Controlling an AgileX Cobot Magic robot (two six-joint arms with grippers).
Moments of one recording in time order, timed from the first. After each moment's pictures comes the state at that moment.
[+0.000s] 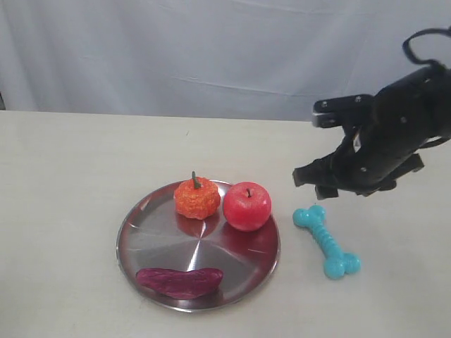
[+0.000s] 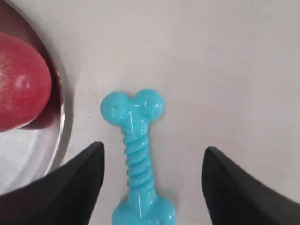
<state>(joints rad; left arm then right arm) 0.07 0.00 0.00 -0.02 0.35 -0.17 -0.04 1.68 -1.09 -0.26 0.64 0.37</state>
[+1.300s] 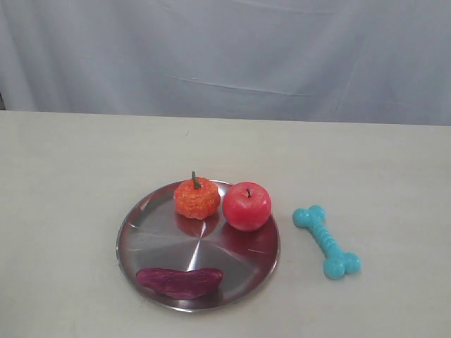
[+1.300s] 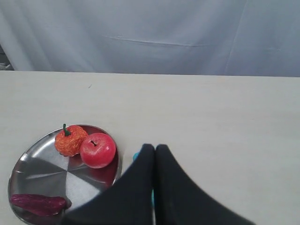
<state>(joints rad) 0.07 0.00 0.00 -0.02 0.35 -0.17 -0.02 0.64 -1.09 -0.23 1.03 0.37</state>
